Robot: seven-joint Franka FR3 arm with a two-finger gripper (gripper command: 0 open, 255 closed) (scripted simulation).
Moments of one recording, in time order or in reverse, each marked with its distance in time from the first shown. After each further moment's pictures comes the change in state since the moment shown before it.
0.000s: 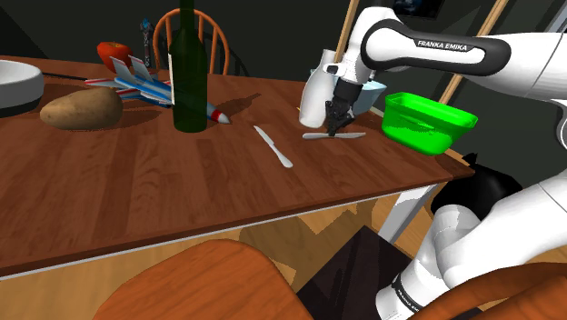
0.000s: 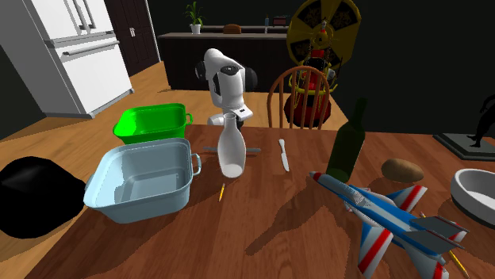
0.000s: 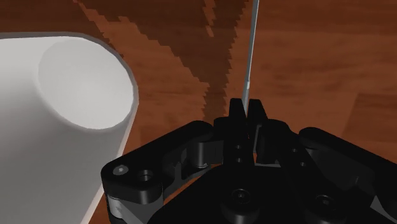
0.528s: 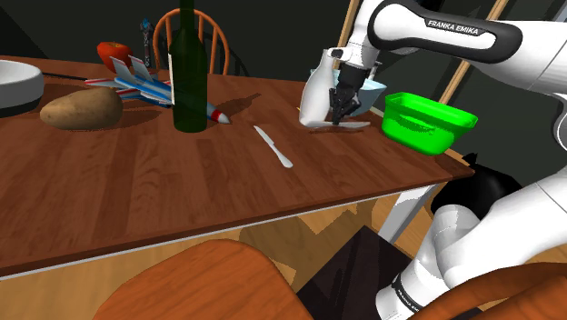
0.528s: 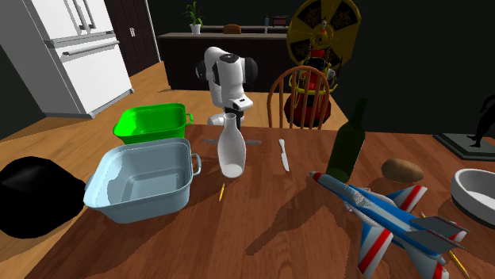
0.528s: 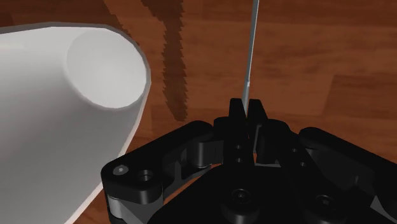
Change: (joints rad) arm 0.005 0.017 0.006 0.120 0.007 -0.104 0.001
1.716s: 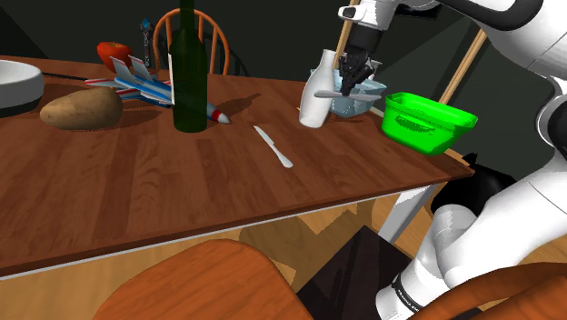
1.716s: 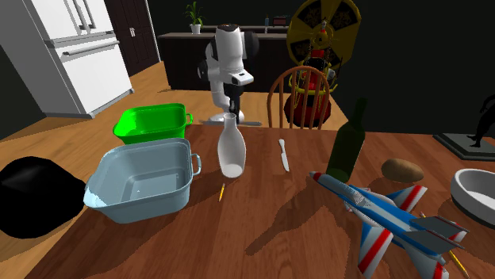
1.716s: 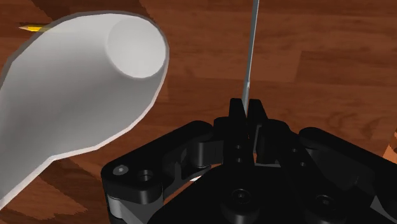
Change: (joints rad) arm 0.012 0.098 -0.004 0.341 0.026 -0.246 -0.013
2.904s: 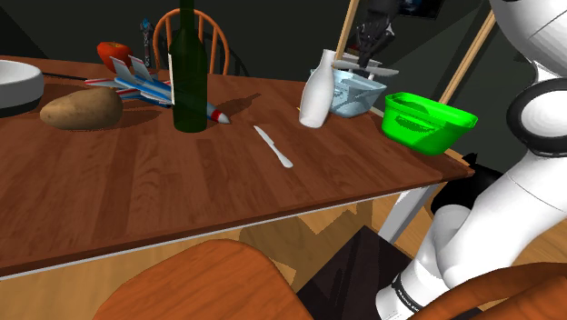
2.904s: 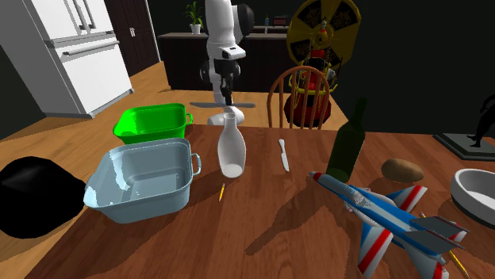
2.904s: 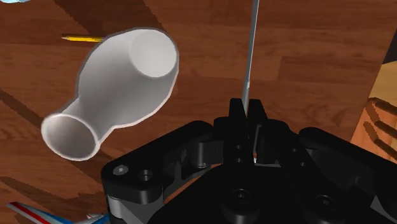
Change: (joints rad) arm -0.022 0.154 -0.065 0.406 0.040 -0.260 -0.088
